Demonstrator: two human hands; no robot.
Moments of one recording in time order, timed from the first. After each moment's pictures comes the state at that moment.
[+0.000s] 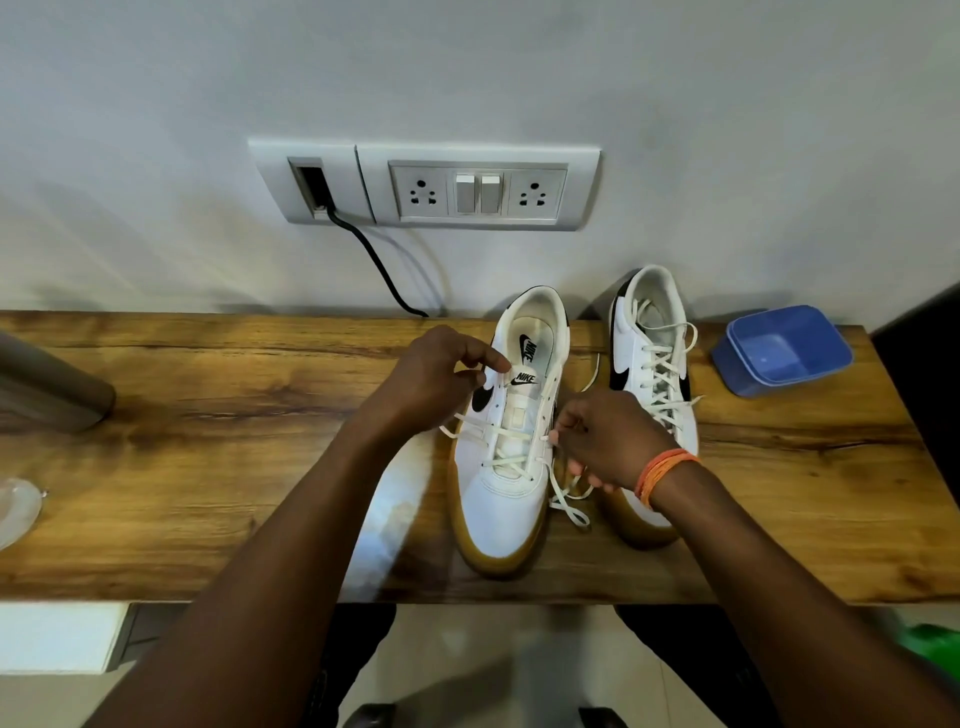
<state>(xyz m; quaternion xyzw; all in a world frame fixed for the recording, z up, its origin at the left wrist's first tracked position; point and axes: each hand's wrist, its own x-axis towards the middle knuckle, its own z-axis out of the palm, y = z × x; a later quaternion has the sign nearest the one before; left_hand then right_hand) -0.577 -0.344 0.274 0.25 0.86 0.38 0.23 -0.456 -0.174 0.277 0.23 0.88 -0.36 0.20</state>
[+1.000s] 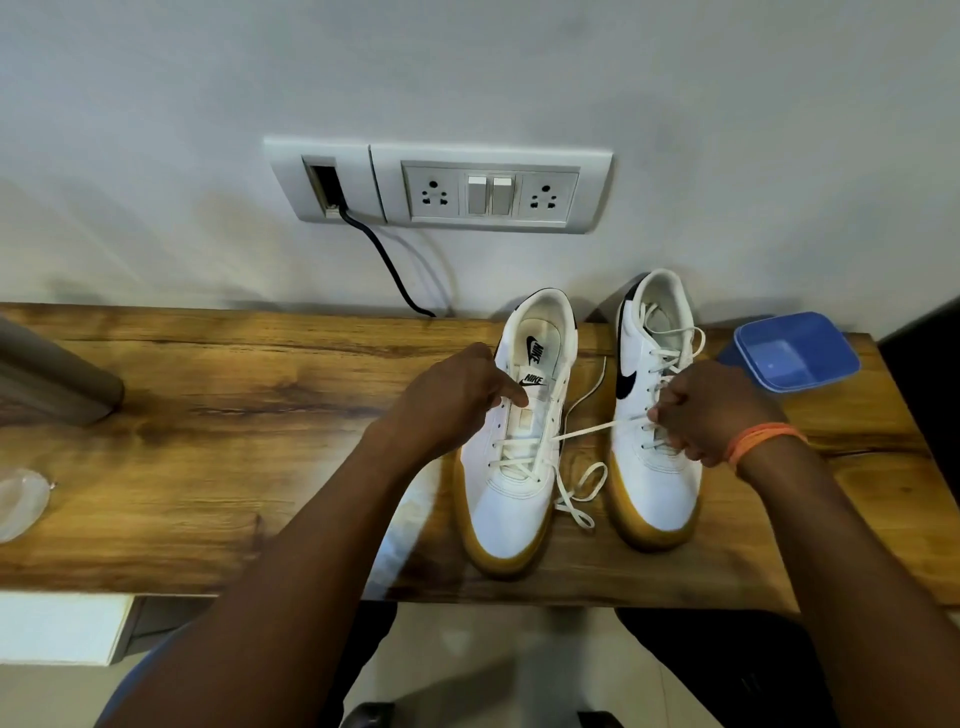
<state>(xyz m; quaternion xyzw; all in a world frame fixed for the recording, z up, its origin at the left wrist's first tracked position) -0.563 -0.343 0.268 0.40 0.88 0.21 0.17 -0.452 -0.106 0.296 0.33 0.89 -0.25 0.19</state>
